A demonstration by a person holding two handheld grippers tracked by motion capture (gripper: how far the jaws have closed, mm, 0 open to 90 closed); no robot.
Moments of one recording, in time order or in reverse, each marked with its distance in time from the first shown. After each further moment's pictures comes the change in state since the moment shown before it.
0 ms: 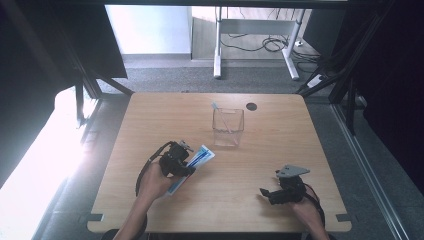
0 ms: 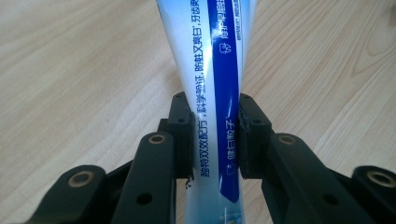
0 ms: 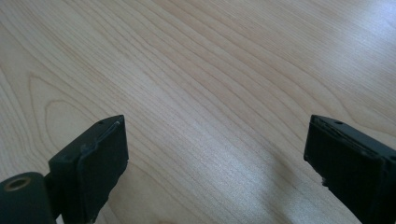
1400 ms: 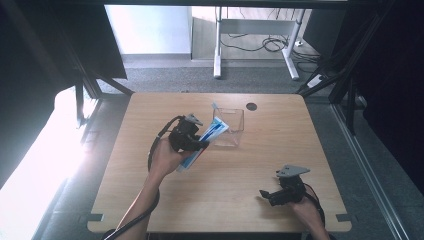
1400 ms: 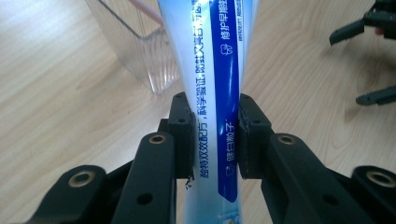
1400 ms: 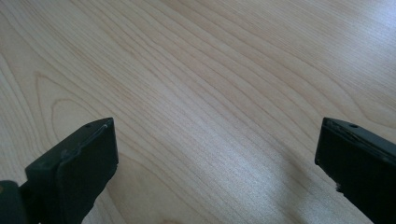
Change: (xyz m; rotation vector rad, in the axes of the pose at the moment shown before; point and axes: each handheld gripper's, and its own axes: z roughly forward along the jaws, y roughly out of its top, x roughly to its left) left arm 0.010 0.069 -0.026 -0.199 -0.022 0.058; right arm -0.002 -0.001 0.001 0.006 0.029 0.017
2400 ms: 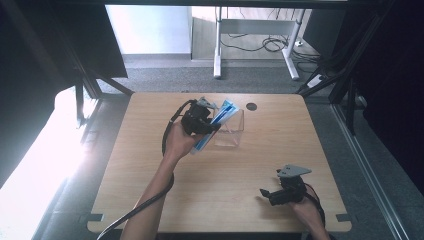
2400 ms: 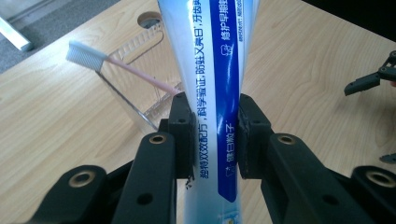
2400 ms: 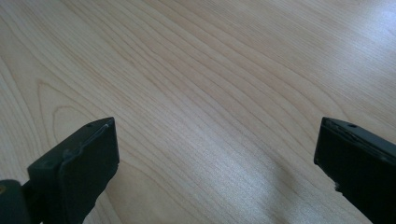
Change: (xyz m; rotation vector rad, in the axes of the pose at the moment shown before) left arm 0.008 0.049 0.018 -0.084 0.036 0.054; right arm 0.001 0.002 -0.004 -0.030 -0.017 -0.016
